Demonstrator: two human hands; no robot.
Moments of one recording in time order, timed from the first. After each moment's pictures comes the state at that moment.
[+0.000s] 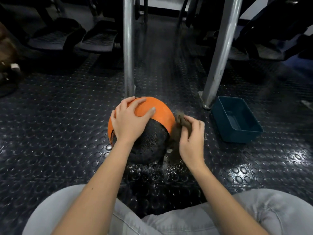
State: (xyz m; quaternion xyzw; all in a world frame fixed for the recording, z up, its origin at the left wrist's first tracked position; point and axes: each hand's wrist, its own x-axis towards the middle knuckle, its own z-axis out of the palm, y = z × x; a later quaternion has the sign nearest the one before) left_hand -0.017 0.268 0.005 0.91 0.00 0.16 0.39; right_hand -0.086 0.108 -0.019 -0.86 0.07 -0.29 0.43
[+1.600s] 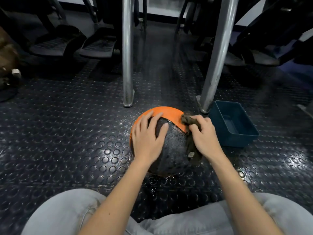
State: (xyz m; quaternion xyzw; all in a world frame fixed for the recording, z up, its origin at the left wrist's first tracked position) left_hand -0.054 0.226 -0.016 0.88 -0.10 0.15 0.45; right_hand -0.080 0.067 0.028 -0.91 0.10 -0.11 0.40
